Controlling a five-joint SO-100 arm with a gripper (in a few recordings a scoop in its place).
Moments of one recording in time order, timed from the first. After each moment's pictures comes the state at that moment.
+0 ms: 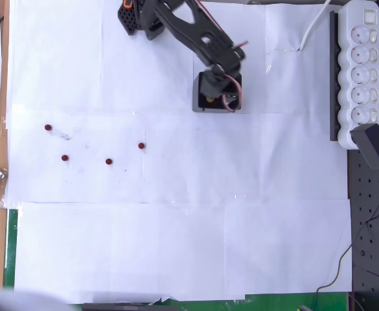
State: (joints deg) arm -27.6 73.5 97.0 83.0 -127.3
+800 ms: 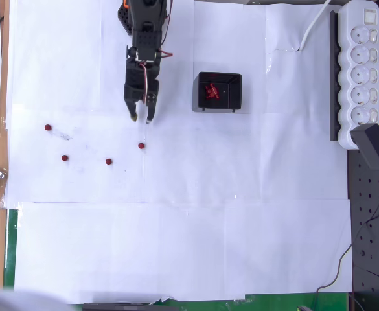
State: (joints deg) arm 0.6 62.8 26.5 -0.1 -98.2
